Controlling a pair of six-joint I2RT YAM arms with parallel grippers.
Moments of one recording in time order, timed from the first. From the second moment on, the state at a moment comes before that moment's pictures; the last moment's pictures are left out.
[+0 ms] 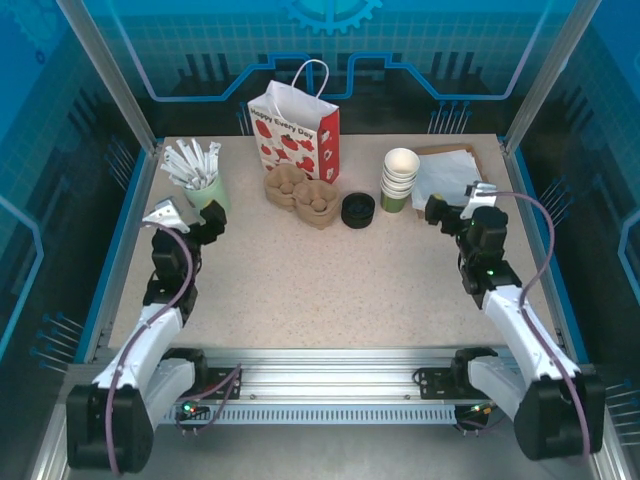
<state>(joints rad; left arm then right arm) 0.01 0.88 0.43 0.30 -0.10 -0.50 0.09 0.94 0.64 0.06 0.11 0.24</state>
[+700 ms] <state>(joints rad) -0.40 1.35 1.16 -0.25 0.23 -0.43 0.31 1.46 1.43 -0.64 0.13 0.12</state>
